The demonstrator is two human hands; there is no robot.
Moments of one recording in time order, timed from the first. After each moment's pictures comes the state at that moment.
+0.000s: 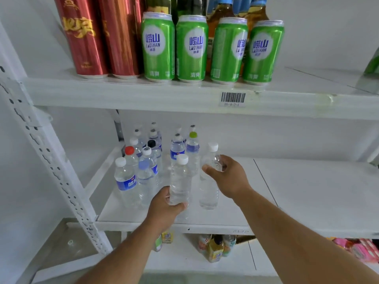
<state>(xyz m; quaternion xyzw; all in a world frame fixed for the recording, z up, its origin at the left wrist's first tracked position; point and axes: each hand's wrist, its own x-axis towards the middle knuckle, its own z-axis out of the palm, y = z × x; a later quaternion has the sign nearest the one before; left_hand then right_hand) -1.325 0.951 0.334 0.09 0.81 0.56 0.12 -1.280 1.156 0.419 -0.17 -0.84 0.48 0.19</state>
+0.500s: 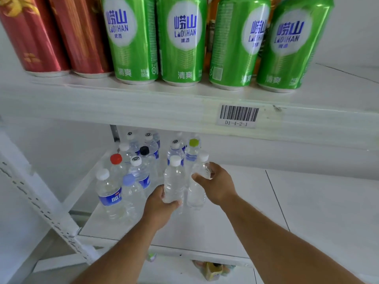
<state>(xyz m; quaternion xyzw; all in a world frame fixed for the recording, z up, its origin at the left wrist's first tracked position) -1.409 1.002 0.309 0.02 0.81 0.57 0.09 -1.384 1.193 0.372 -0.15 -0.86 0.48 0.11</state>
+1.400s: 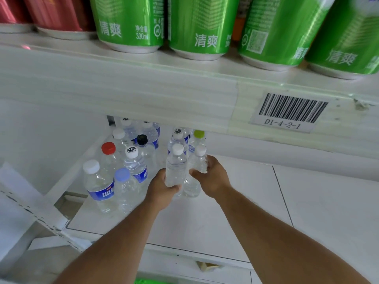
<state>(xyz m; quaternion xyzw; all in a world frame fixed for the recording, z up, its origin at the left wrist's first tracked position) -1.472 1.021 0.271 0.03 0.81 0.58 0.08 -1.436 1.192 0.337 -0.18 -0.85 0.49 0.05</state>
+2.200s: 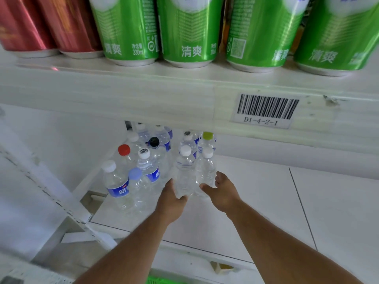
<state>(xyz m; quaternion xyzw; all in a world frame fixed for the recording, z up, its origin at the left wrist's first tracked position) -1.437 1.016 0.268 -0.01 0.86 0.50 0.10 -1.408 1.193 0.311 -0.20 -0.83 0.52 -0.04</state>
